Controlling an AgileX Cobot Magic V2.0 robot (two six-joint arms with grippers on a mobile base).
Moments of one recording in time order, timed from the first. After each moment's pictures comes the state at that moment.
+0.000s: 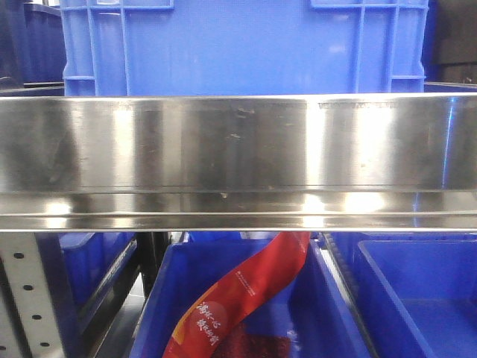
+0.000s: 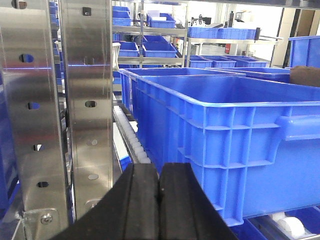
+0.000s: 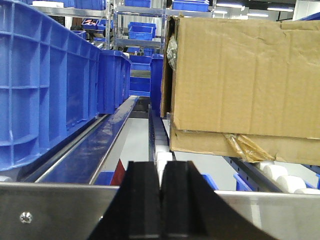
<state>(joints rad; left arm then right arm) -0.24 0.31 -0.50 -0.05 0.26 0.03 -0.01 0.00 0.00 0.08 0.00 -0.09</state>
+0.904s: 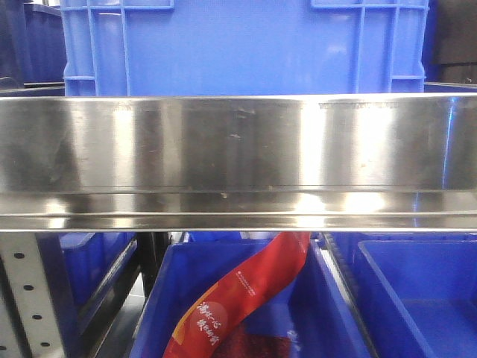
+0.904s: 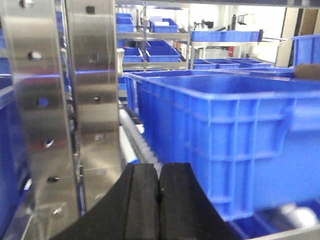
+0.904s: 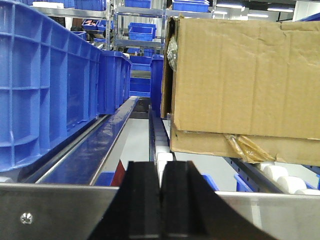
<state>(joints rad) -0.23 0.23 -0.40 0.00 0.22 0.03 -0.01 0.00 0.00 0.08 -0.01 -0.09</state>
